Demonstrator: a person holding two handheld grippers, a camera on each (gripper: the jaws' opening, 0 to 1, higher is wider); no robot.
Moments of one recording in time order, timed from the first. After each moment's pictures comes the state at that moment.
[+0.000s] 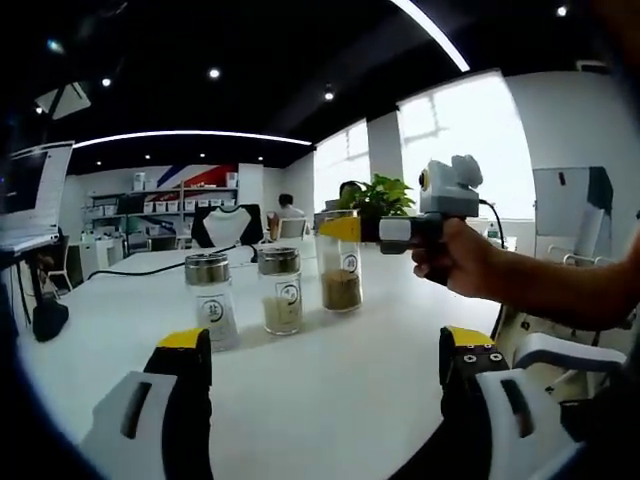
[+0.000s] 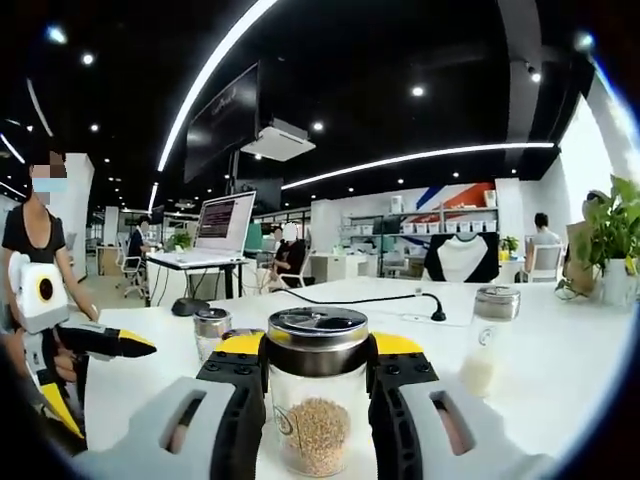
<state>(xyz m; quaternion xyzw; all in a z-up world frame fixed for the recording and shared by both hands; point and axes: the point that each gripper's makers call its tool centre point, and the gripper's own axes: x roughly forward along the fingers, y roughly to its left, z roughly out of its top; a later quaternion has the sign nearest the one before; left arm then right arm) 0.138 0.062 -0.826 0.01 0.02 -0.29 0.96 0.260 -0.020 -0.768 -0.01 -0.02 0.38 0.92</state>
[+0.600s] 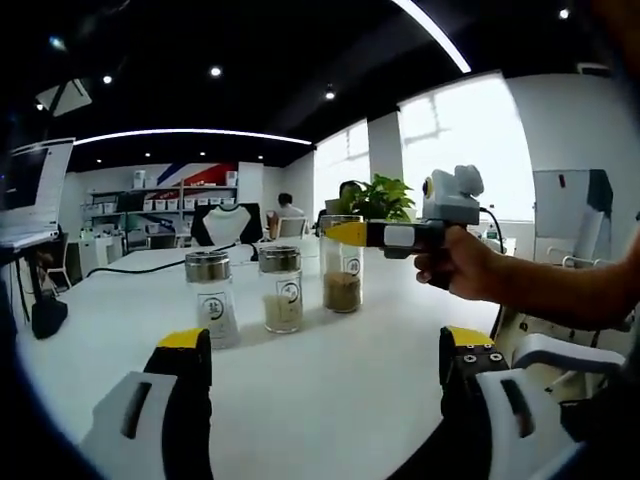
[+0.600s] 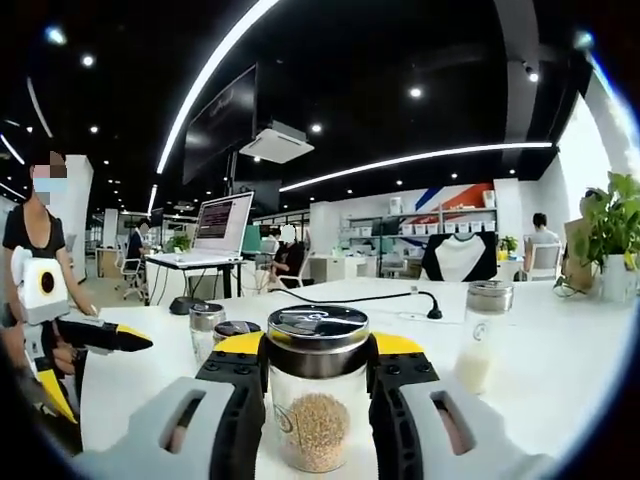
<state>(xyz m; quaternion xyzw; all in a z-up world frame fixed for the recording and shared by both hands) 0.138 0.062 -0.827 0.01 0.03 -0.29 0.96 0.259 -0.031 -0.771 -0.01 -0.02 0.38 0.92</state>
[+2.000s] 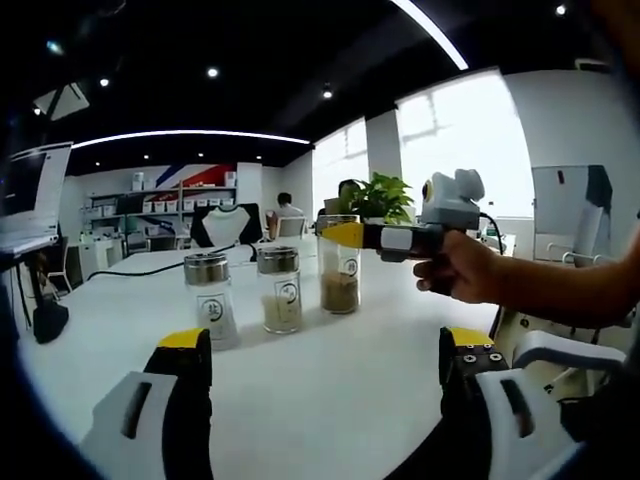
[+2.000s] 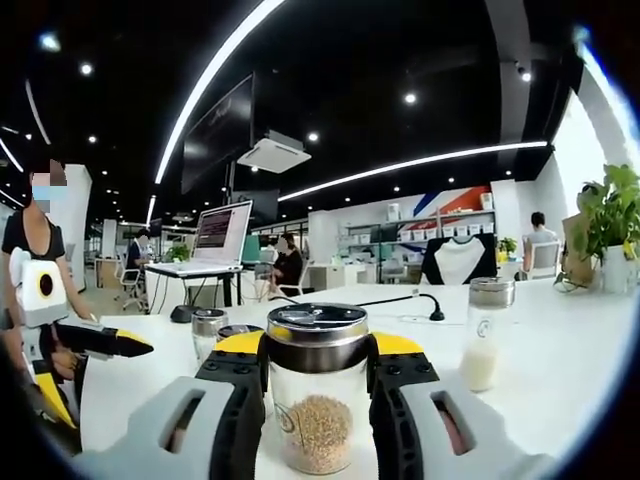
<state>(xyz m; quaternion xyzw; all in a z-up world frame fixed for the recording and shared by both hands) 0.137 0.061 -0.826 0.02 0.03 -0.29 0.96 0.258 -0.028 -0.772 0.01 -0.04 0.38 0.93</state>
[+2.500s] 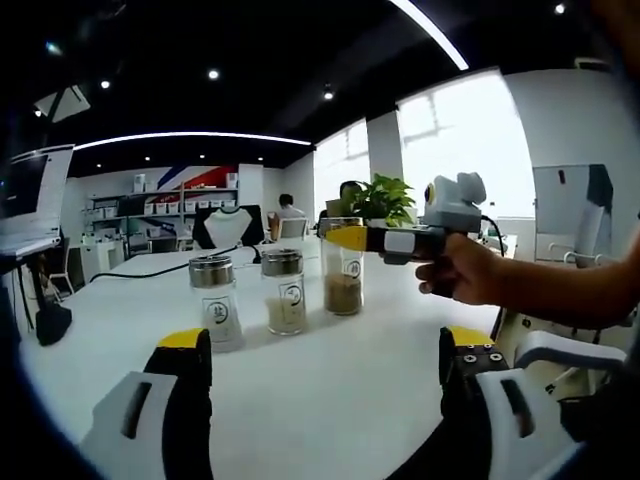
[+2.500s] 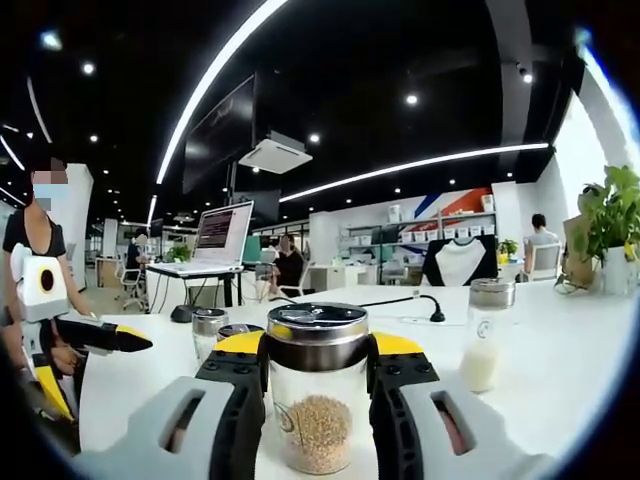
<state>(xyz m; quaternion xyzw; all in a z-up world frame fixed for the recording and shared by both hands) 0.137 0.066 -0.823 0.02 0.02 -0.29 0.96 0.258 -0.029 -0.773 0.01 -0.04 0.38 0.93</state>
